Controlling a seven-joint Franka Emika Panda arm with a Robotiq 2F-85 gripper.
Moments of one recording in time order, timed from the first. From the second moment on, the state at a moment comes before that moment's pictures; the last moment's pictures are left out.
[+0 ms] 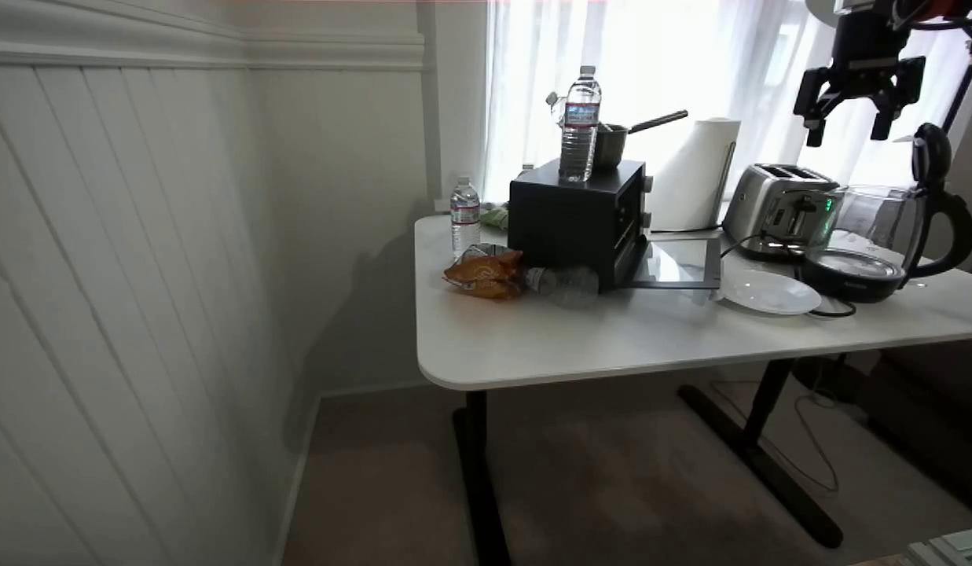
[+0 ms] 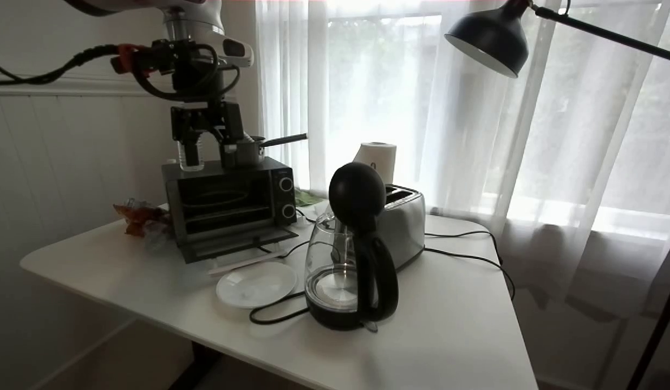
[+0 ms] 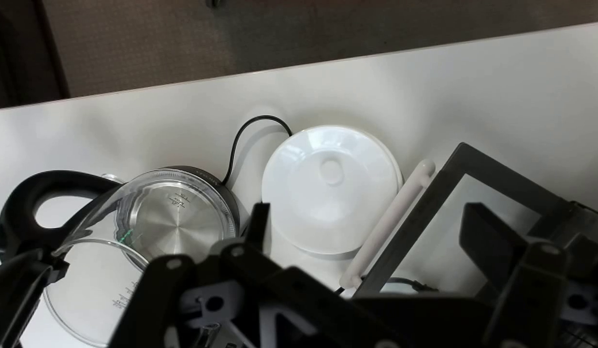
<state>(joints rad) -0.01 -0.26 0.16 -2.24 -0.06 1.90 0.35</state>
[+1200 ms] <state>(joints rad) -0.09 -0.26 0.05 -2.22 -0.08 1.90 0.41</state>
